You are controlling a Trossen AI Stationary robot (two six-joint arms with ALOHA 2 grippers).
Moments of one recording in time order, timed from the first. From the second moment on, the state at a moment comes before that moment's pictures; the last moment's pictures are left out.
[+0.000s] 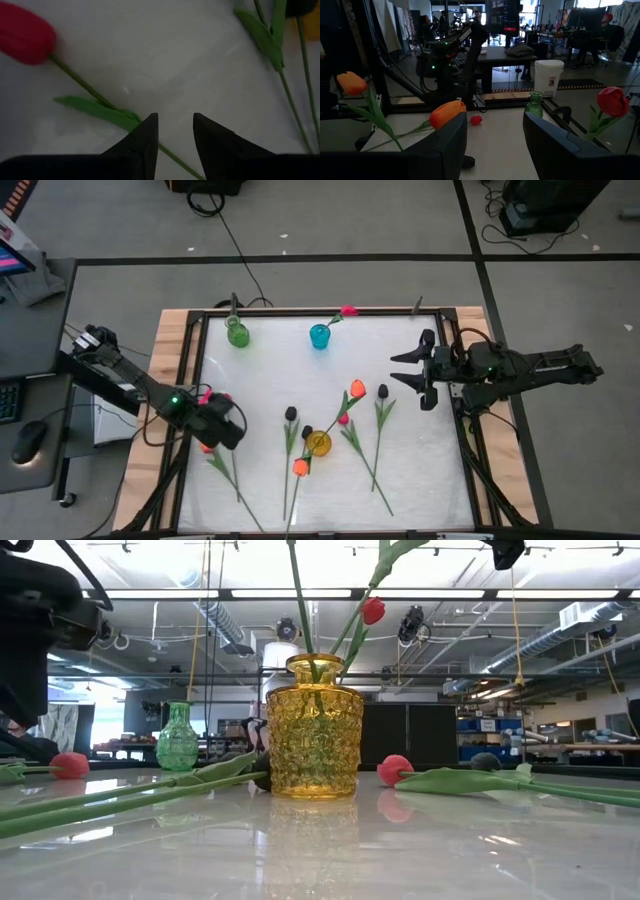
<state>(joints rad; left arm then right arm) -0.61 0.93 0.55 -0.79 -0.27 -1.60 0.11 0.65 0.67 -0.06 0.21 0.03</state>
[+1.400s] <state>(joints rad) -0.54 1.22 0.55 -0.75 -0.14 -2.09 0.11 0.65 0.67 -0.06 0.21 0.03</state>
